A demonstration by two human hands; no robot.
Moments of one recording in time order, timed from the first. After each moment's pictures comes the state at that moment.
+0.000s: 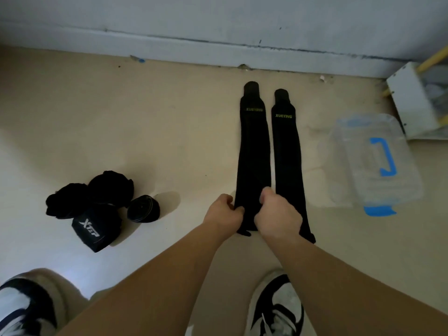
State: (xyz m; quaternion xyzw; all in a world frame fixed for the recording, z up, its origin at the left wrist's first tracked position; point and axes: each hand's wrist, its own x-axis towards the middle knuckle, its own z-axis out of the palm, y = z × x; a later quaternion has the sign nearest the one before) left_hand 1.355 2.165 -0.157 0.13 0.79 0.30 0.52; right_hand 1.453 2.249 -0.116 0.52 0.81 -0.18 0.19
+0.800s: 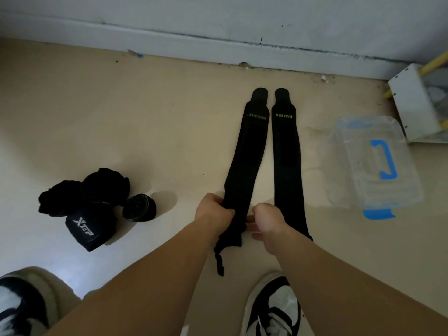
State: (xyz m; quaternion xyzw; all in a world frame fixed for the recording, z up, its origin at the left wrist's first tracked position) left_hand 1.347 2.164 -0.169 0.01 0.79 0.33 0.51; right_hand 1.452 2.250 -0.147 0.69 0.44 -0.57 0.08
